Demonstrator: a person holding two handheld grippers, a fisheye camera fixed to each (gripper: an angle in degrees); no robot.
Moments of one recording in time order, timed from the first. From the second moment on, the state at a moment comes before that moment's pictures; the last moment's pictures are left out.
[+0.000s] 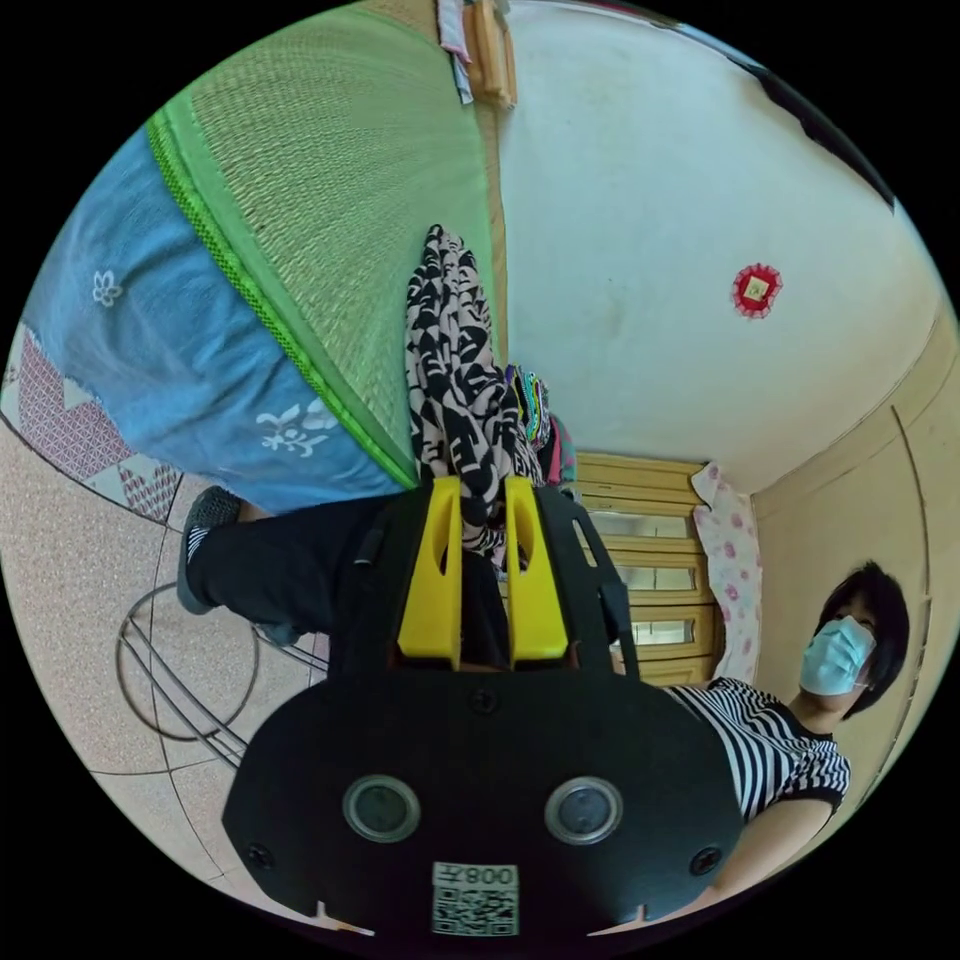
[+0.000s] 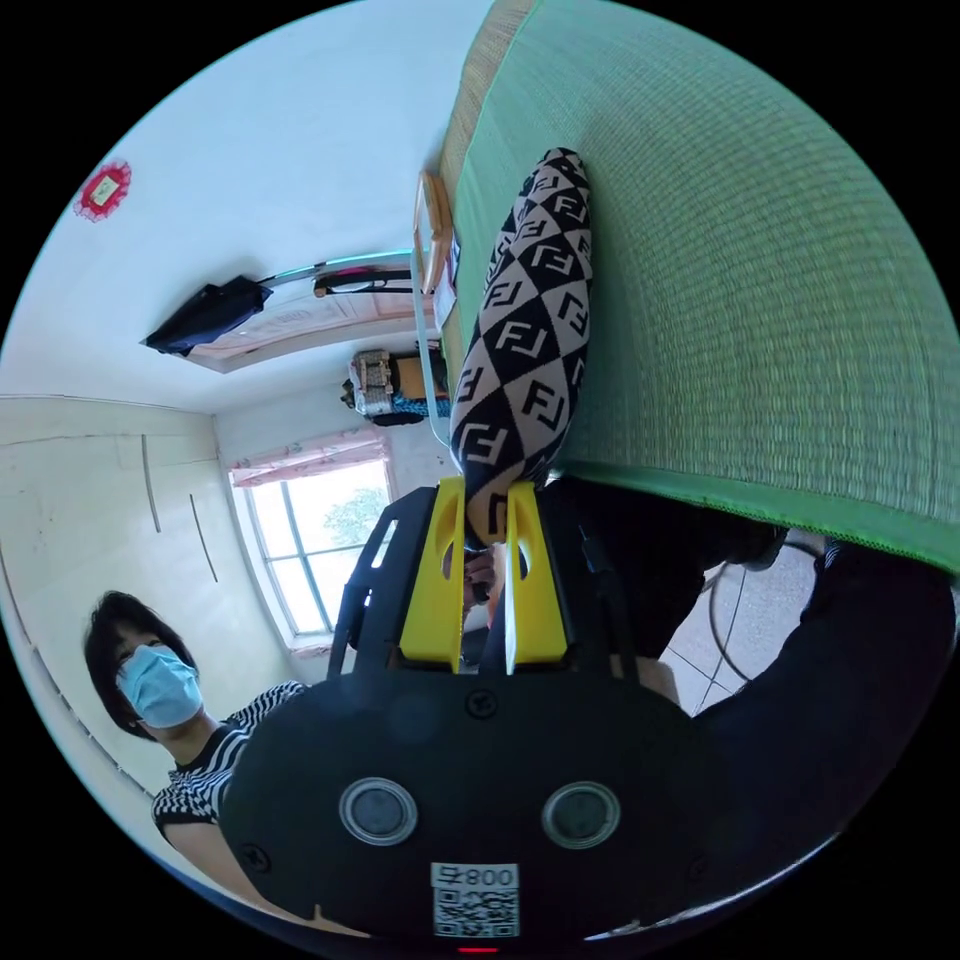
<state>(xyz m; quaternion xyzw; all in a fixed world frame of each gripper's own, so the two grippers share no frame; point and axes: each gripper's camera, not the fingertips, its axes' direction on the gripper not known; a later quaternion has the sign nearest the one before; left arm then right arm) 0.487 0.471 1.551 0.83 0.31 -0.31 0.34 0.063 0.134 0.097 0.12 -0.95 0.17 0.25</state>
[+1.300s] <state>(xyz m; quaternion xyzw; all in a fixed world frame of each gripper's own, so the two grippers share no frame) 0.096 -0.024 1.516 0.81 0.20 -0.17 0.53 0.181 0.431 0.518 0.27 -0.90 0.30 0.19</state>
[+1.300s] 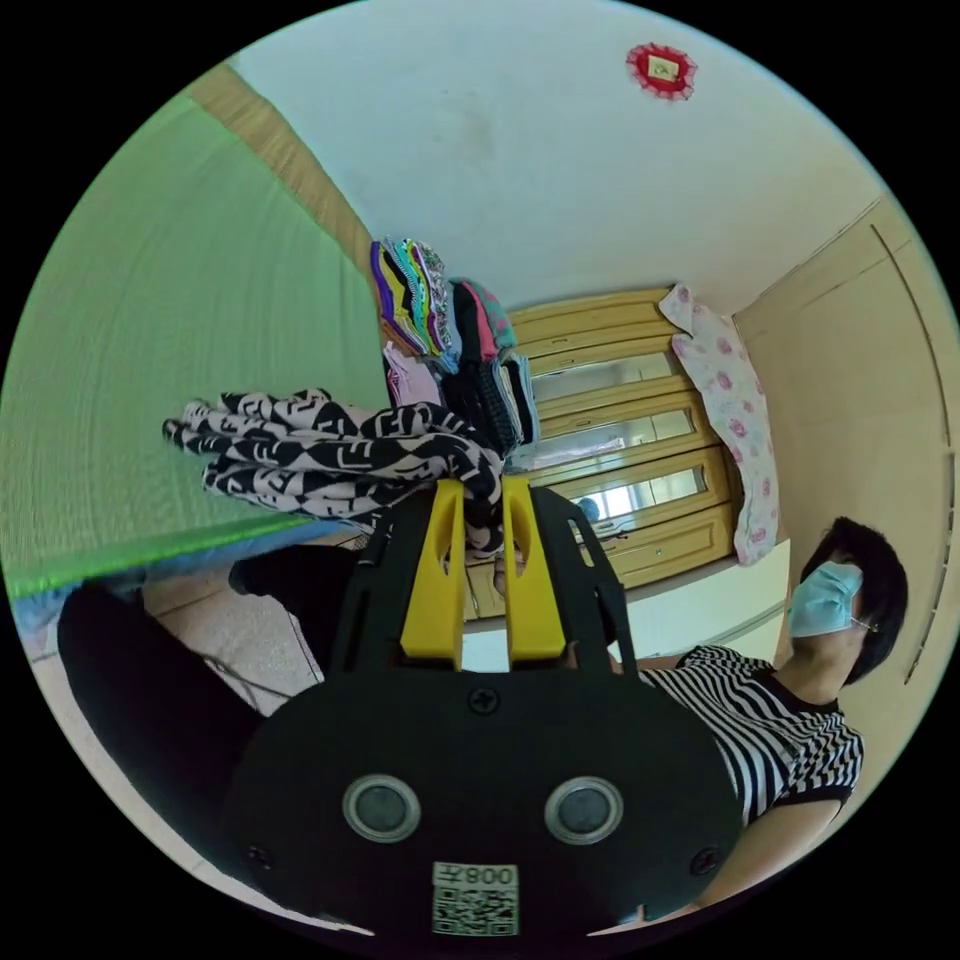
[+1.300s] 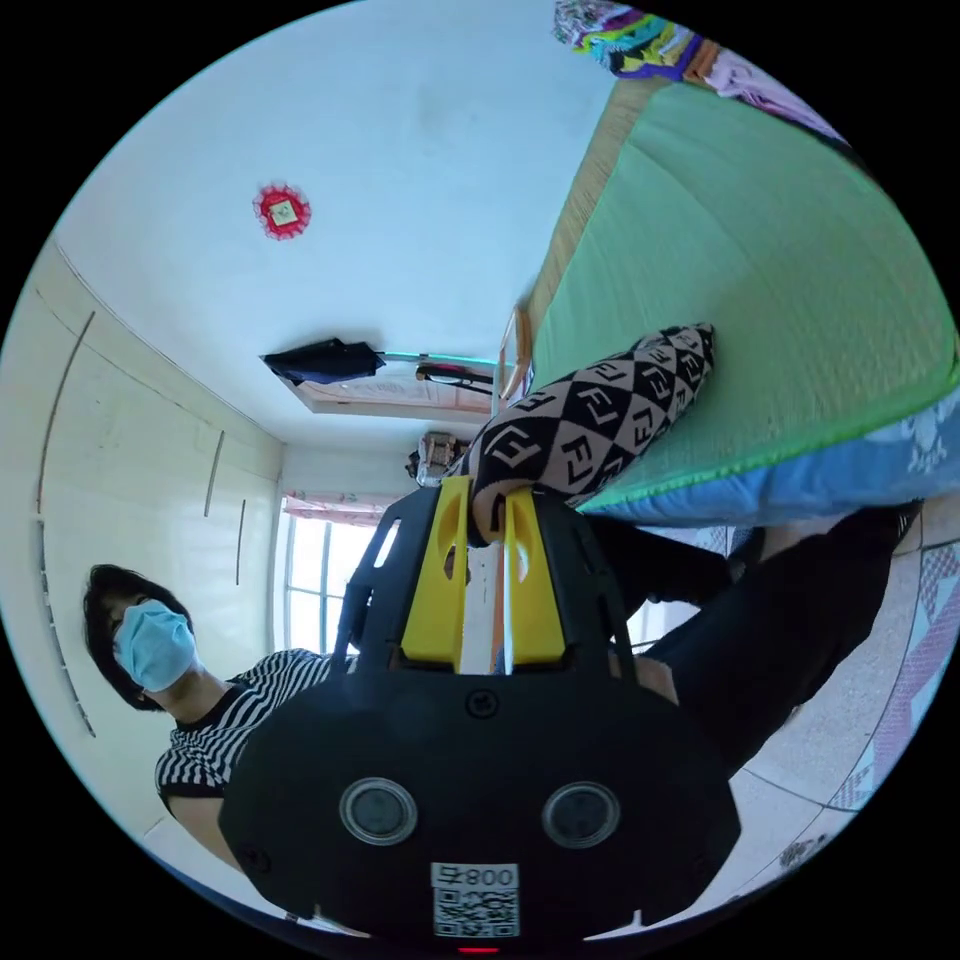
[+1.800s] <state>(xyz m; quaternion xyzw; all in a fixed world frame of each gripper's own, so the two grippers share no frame) -0.216 -0.286 1.305 0.81 0.08 -0.06 0.57 0.461 0.495 0.841 0.38 -0.79 0.38 0.29</state>
